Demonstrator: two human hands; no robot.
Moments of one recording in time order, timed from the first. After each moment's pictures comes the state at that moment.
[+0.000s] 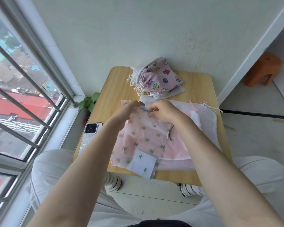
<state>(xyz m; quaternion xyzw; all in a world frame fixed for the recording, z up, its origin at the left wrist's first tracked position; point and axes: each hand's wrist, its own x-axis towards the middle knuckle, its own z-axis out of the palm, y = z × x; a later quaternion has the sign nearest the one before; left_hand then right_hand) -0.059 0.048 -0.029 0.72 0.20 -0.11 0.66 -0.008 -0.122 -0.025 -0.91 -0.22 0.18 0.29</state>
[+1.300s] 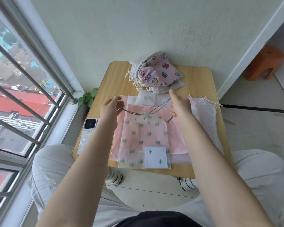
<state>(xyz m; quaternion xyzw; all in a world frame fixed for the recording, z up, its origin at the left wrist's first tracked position) -0.075 0.066 -0.047 0.55 0.34 0.10 0.75 -0.009 -0.150 -0.044 -0.71 0.18 0.10 0.67</state>
